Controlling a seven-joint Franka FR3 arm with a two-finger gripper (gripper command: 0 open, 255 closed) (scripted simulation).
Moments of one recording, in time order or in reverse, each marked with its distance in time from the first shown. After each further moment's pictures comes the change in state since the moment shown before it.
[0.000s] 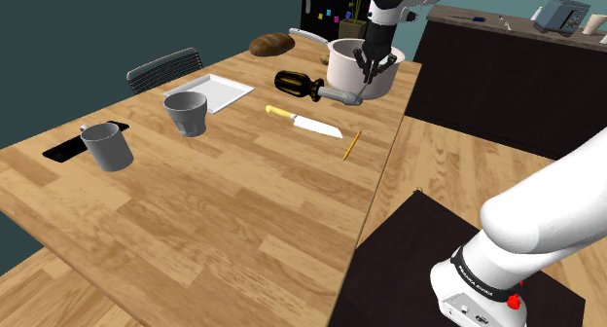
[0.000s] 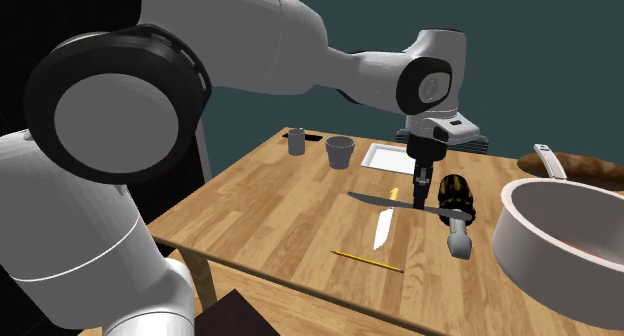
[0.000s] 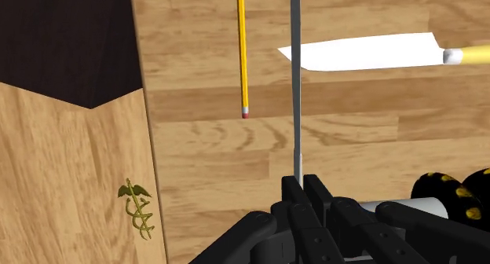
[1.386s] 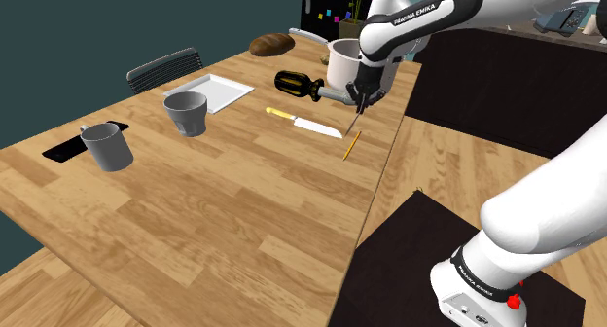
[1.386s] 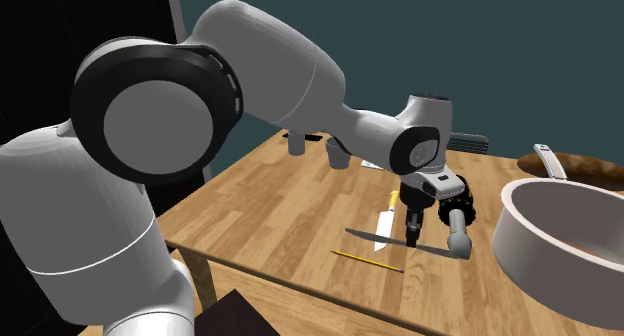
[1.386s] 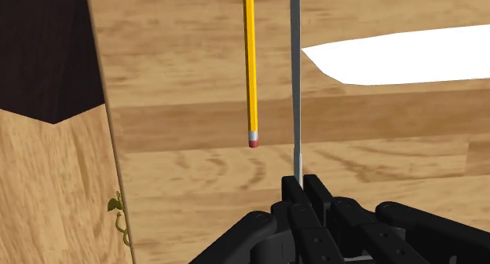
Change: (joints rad) arm 0.000 0.072 0.004 -0.205 -0.022 0.275 0.022
